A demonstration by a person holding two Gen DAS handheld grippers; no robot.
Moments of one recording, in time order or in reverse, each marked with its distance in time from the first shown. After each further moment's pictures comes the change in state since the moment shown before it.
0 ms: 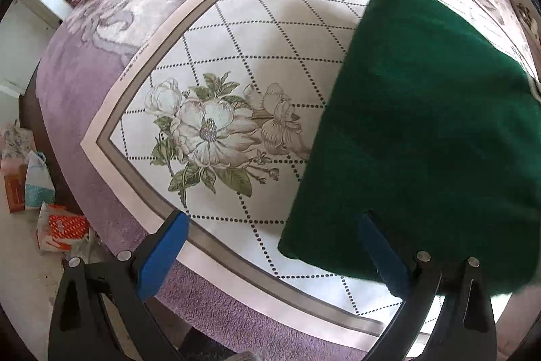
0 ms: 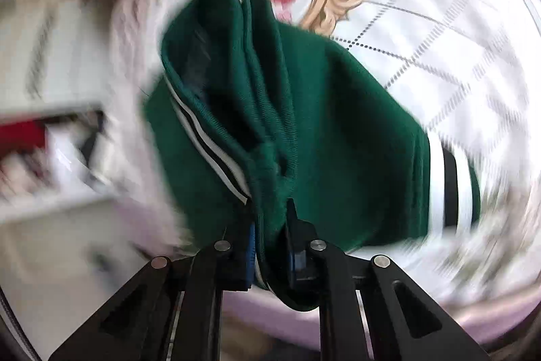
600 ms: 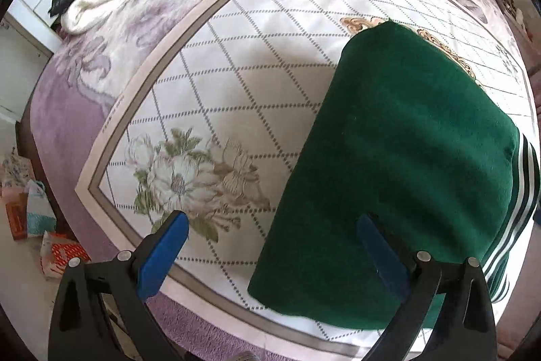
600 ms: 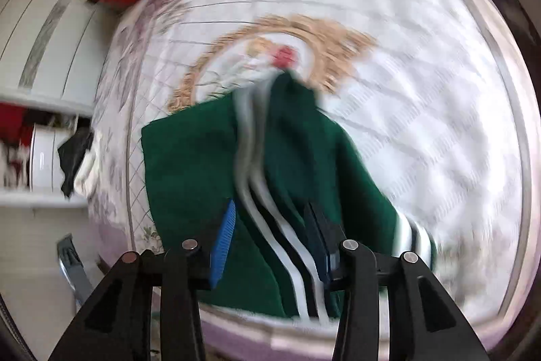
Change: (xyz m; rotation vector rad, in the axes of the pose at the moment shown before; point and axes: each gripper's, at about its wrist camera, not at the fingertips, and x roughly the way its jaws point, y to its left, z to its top) left arm -0.018 -0.048 0.038 0.091 -0.085 0.001; right arm -0.014 0.030 0.016 -0.245 -0.177 -0.202
